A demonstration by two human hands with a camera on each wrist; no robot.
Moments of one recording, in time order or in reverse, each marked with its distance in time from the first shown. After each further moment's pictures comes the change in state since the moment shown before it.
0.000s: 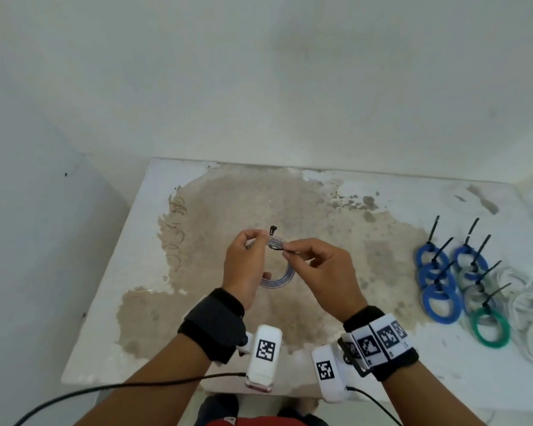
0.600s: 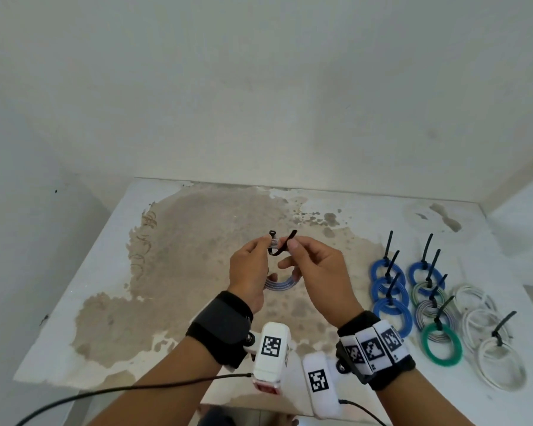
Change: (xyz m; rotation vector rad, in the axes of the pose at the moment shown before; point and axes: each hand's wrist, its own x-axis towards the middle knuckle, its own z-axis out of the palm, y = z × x) left_hand -0.063 0.010 0.136 -0.180 0.054 -0.062; right_hand -0.012 0.002 -0.122 0.311 -0.027 0.119
